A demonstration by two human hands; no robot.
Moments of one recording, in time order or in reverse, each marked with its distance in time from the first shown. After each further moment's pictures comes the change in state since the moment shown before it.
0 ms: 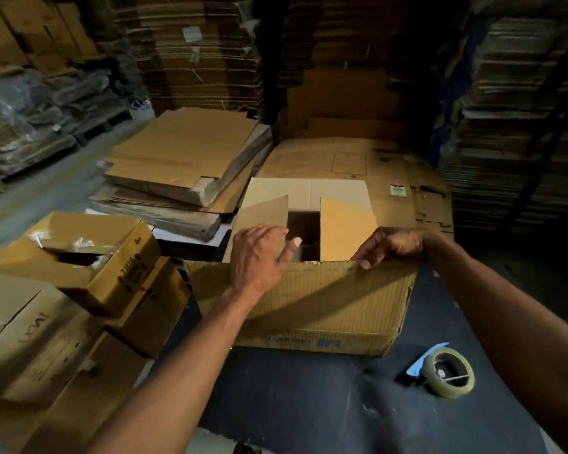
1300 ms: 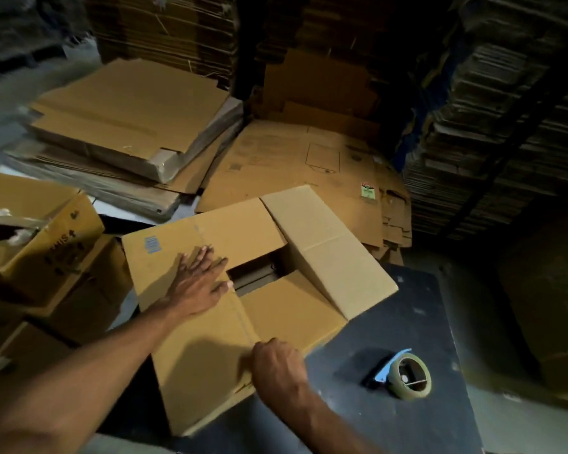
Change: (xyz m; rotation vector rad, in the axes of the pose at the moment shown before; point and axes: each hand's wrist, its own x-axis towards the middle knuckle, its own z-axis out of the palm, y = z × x) left_hand -0.015 -0.171 0.105 0.202 -0.604 -0.067; right_hand 0.096 -0.042 0.267 -0.635 0.357 0.413
